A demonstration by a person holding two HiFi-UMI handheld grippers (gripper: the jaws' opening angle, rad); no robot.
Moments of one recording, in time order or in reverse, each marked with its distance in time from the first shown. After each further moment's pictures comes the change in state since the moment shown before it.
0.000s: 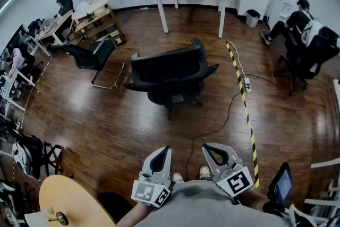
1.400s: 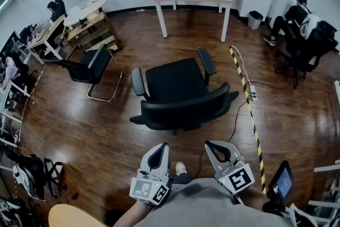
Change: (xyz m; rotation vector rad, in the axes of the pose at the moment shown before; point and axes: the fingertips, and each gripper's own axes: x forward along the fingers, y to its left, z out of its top) left arm 0.135 0.151 0.039 -0.030 -0.001 -0.023; right arm 0.167 -0.100 -0.001 0.014 0.038 -0.079
